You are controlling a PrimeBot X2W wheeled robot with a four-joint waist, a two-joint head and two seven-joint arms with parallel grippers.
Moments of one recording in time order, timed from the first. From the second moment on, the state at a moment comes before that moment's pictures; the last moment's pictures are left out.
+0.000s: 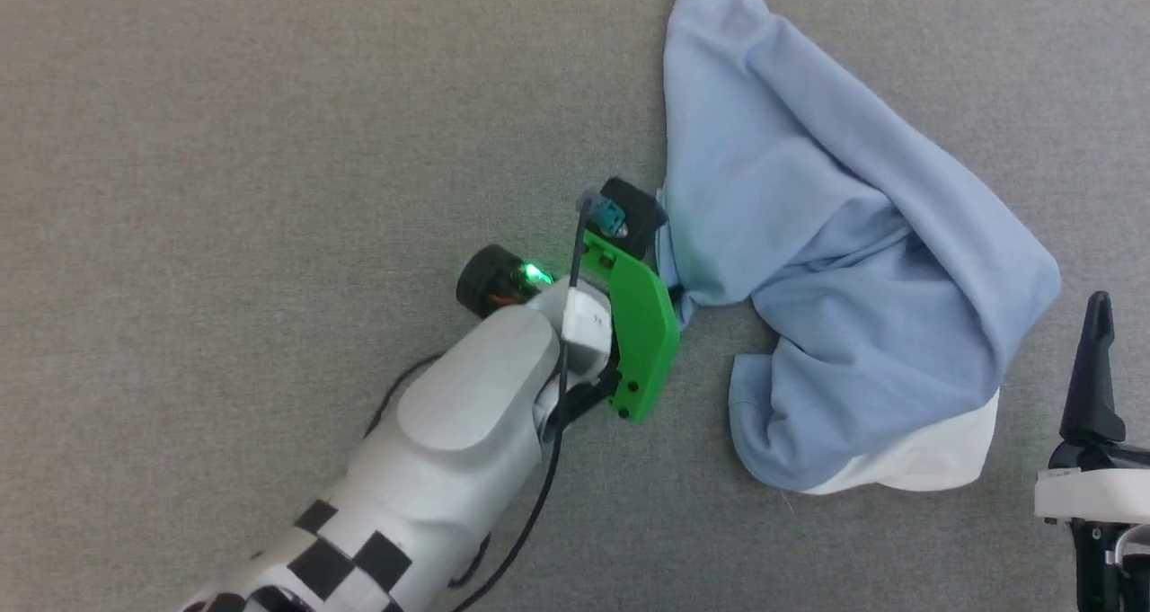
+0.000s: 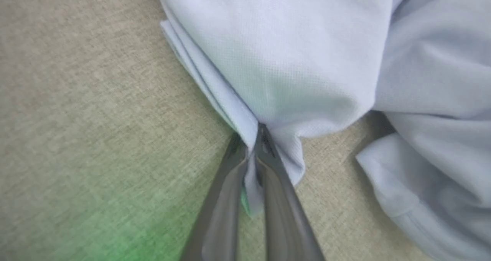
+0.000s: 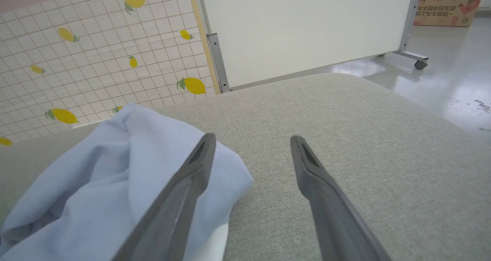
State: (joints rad) left arm -0.82 0.04 -0.84 0.67 -0.66 -0.12 0.37; right arm -0.04 -0.05 -0.30 0.01 0.26 0.13 -0.26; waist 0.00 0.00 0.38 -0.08
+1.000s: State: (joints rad) left arm -0.89 0.54 -0.60 0.40 -0.72 0.02 0.30; right arm -0.07 -0.05 -0.33 0.01 0.31 0.13 -0.26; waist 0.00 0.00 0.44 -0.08
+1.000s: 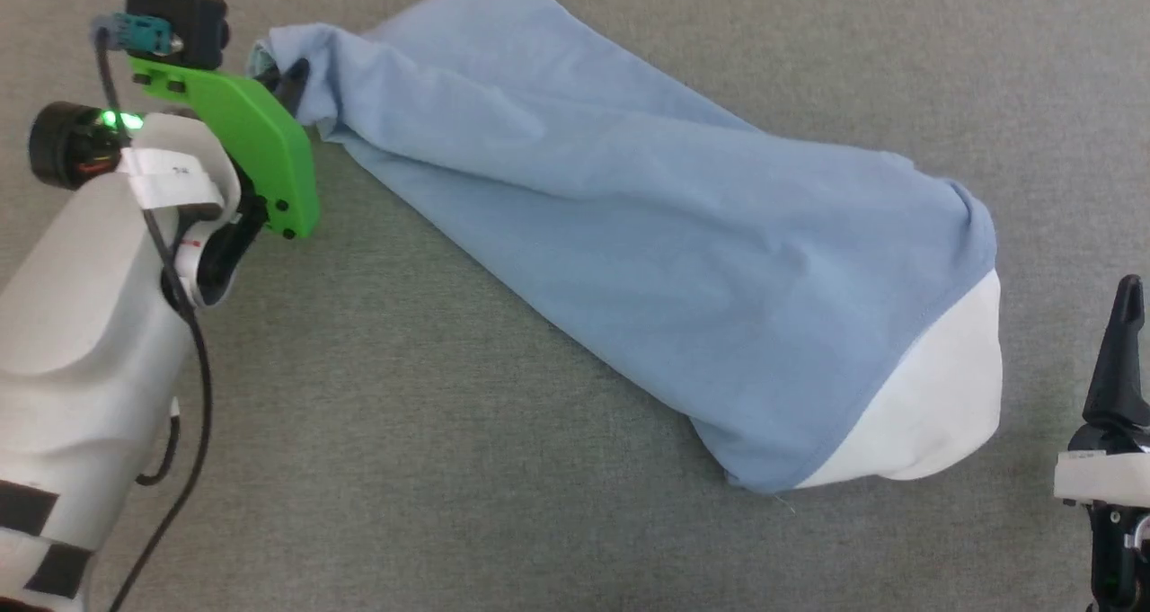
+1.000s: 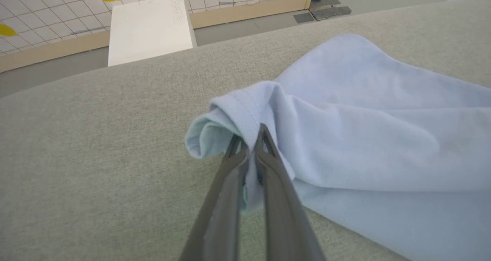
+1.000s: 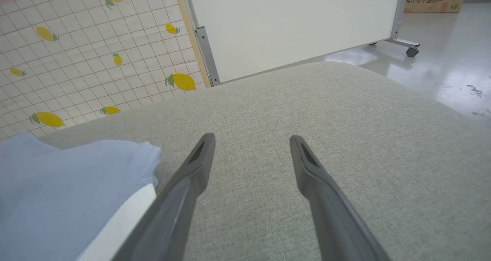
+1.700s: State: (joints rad) left arm -0.69 0.48 -0.50 0.10 -0.70 0.11 -0.17; right arm -0.04 -0.05 -0.33 0.04 0.28 0.13 -0.26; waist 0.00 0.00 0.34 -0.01
